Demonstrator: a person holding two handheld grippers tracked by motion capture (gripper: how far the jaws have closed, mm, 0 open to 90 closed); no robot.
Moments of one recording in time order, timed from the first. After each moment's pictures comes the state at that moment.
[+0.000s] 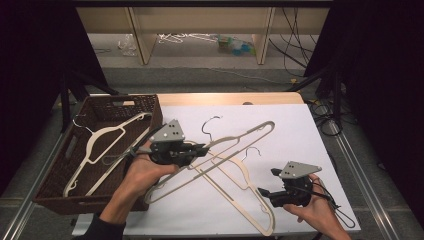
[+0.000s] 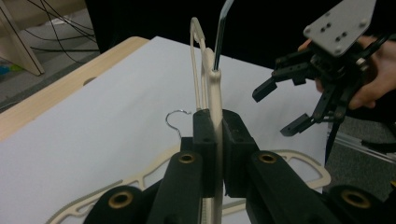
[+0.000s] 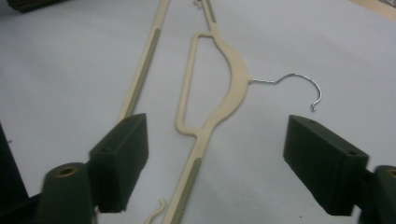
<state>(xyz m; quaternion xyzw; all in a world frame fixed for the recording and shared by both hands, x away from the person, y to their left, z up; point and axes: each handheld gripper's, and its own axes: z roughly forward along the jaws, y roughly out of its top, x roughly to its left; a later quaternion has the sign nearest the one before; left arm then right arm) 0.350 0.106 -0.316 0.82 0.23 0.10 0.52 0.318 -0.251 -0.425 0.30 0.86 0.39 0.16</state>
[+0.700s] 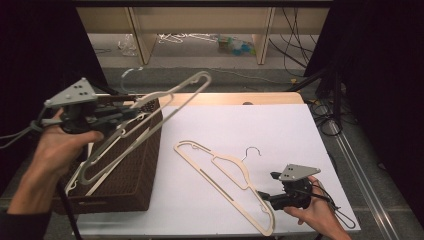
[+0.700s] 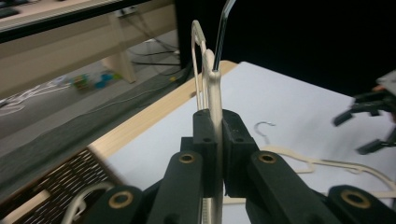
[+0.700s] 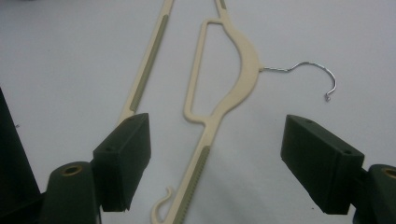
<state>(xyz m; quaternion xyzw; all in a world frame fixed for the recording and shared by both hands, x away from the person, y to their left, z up) 0.354 0.251 -0.238 0.77 0.32 0.23 0.50 0.317 -0.252 -0.433 0.29 0.86 0.38 0.15</state>
